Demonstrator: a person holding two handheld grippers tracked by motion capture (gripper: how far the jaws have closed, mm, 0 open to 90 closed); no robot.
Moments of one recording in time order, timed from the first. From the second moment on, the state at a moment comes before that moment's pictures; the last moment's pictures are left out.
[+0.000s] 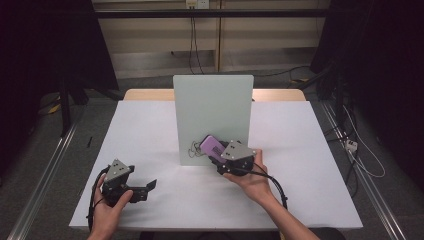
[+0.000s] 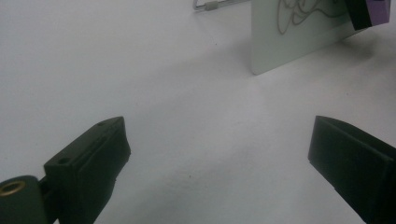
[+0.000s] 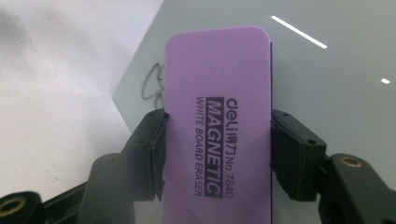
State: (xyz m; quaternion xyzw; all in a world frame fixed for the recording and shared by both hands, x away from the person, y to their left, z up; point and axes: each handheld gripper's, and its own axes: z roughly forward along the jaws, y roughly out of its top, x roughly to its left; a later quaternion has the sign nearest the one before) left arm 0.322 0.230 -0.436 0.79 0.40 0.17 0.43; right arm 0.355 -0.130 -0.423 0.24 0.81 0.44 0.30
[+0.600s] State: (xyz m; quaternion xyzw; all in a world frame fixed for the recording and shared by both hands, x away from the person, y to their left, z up) left arm 0.321 0.224 -0.437 0.79 0.40 0.17 0.43; right arm 0.348 -0.181 -0.414 0.28 0.79 0.43 0.33
